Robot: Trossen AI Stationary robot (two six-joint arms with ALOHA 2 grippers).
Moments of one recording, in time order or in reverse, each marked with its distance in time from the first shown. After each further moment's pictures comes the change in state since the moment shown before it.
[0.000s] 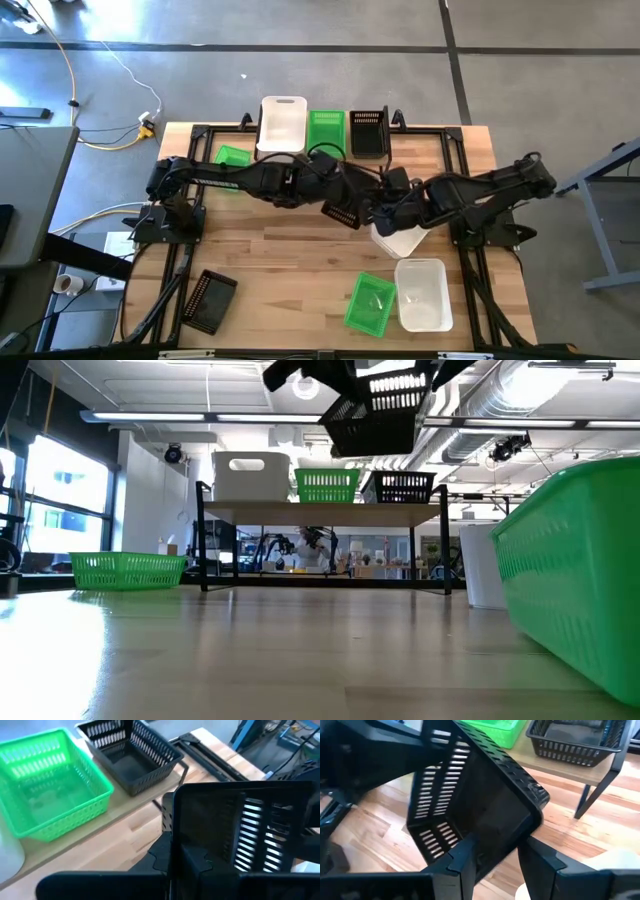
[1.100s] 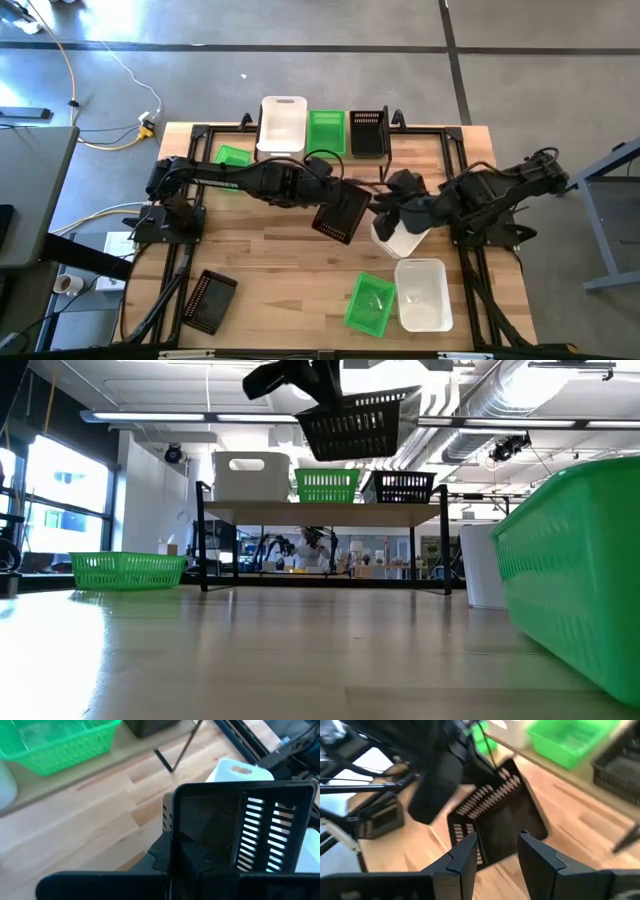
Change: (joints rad) left arm 0.003 -0.001 0.000 -0.179 0.154 -0.210; right arm 0.075 -0.117 0.000 0.171 -0.068 -0.359
